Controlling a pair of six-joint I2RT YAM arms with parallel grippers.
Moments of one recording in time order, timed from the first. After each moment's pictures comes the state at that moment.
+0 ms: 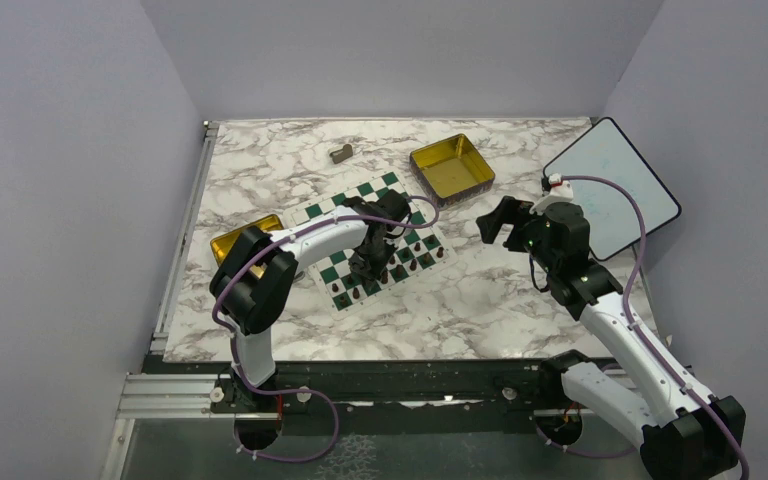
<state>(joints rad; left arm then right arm) -0.73 1.83 1.32 -0.91 0.06 -0.16 0.33 0.88 0.68 -0.16 0.06 0.42</state>
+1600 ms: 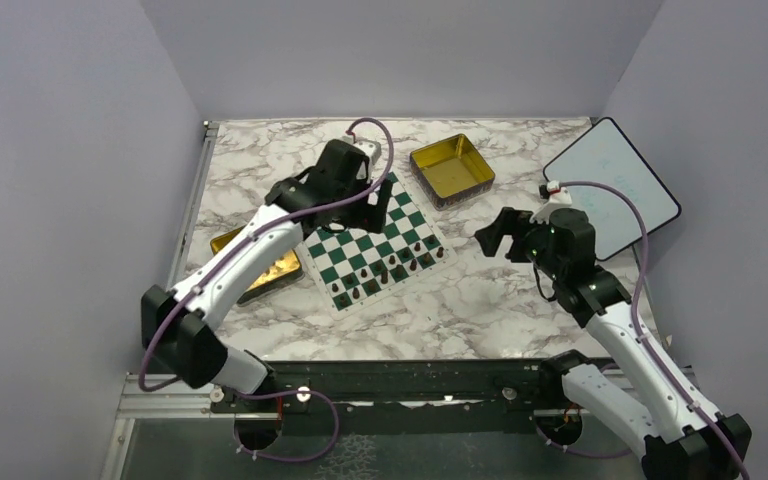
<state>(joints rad) -0.61 1.51 1.41 -0.79 -0.02 -0.23 0.33 0.79 0.67 -0.27 -0.03 0.39</state>
